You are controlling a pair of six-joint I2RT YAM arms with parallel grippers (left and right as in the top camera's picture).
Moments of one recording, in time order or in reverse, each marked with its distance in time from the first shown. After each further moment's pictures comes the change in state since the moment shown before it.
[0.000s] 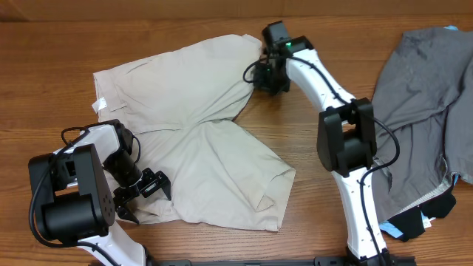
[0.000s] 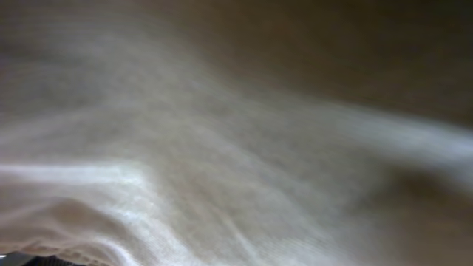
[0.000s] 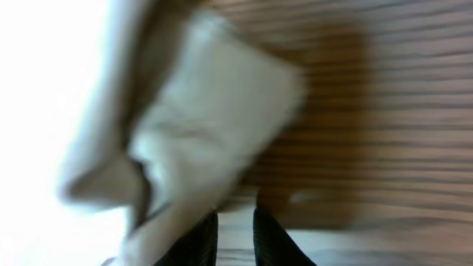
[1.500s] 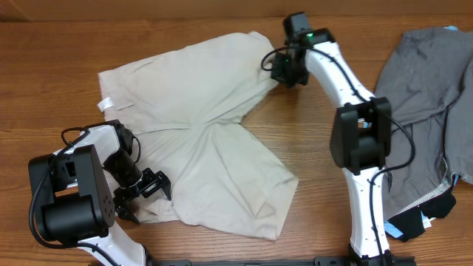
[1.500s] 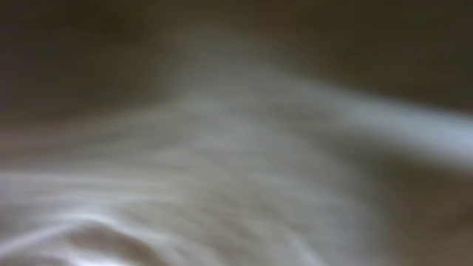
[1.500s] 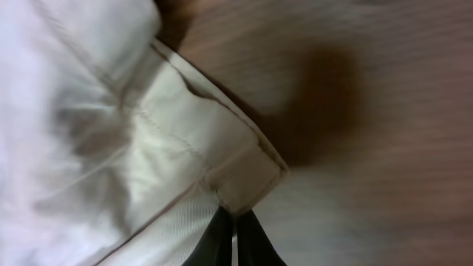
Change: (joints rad) left arm 0.000 -0.005 -0.005 0.007 0.001 0.001; right arm -0.118 -0.041 0.029 -0.100 0.059 0.044
